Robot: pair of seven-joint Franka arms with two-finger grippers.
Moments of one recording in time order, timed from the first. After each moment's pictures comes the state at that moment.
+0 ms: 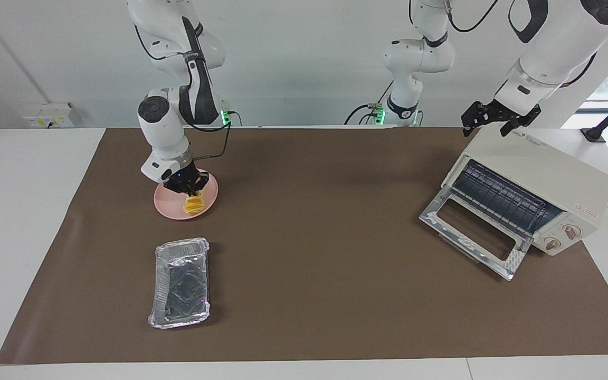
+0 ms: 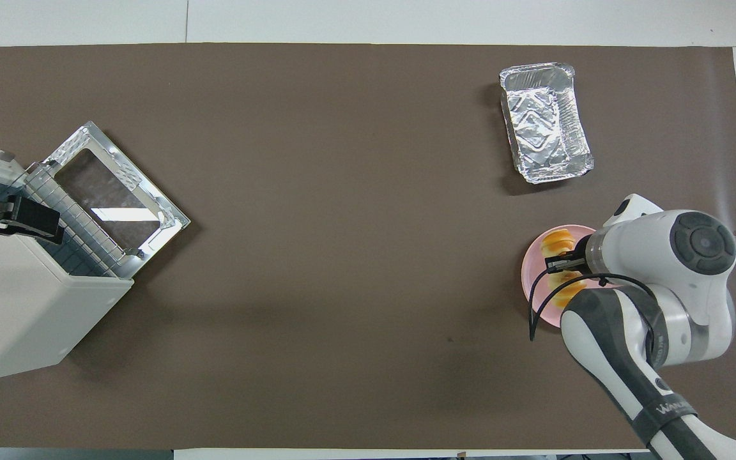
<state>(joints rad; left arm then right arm) -0.15 -0.03 0.08 -1.60 0.01 1.41 0.01 0.09 -0.05 0.00 -2.35 -0.01 2.28 -0.06</state>
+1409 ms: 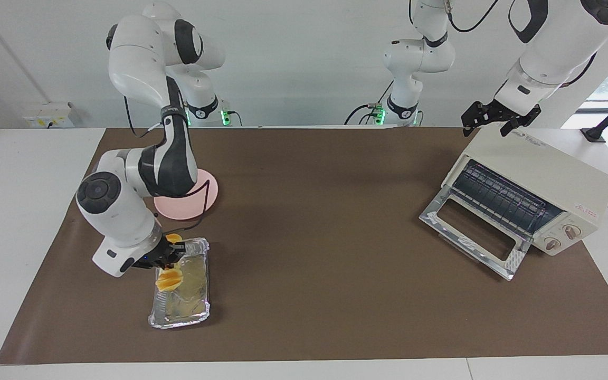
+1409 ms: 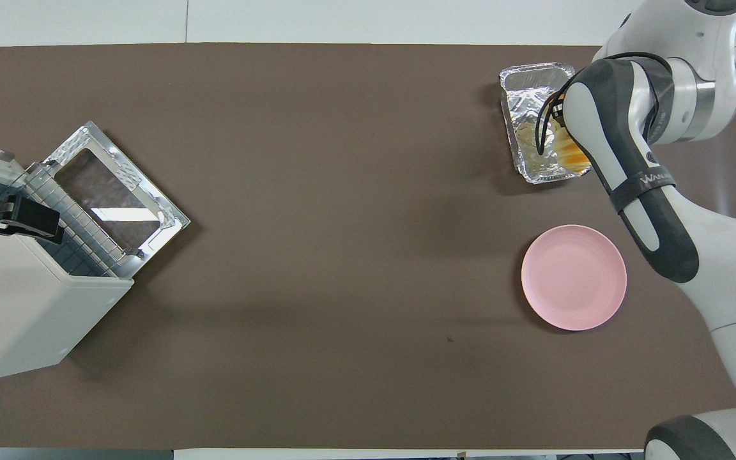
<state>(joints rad) -0.15 -0.03 0.08 -1.60 0.01 1.41 0.01 0.06 0.69 -0.01 -1.19 -0.01 1.85 -0.17</state>
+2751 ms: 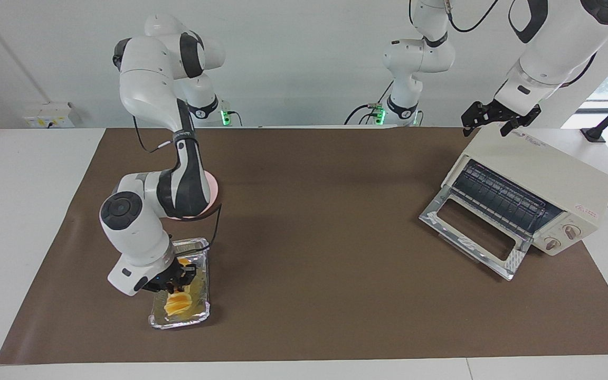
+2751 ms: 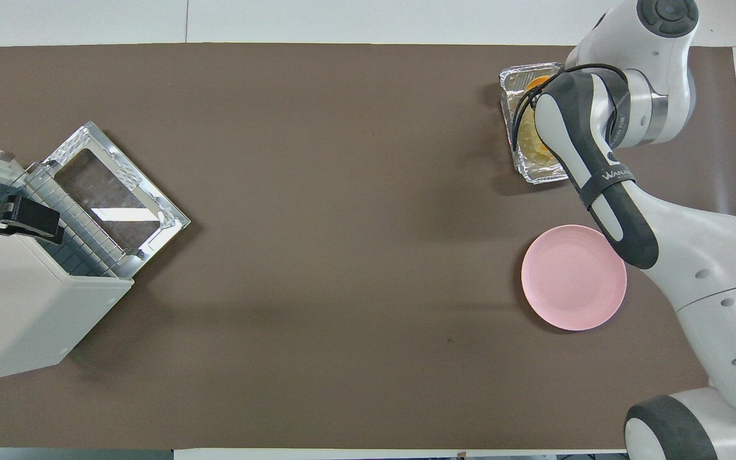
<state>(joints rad) -0.15 -0.03 0.08 -1.60 0.01 1.41 0.01 0.08 0.77 -0.01 -1.17 -0.02 2.03 -0.12</state>
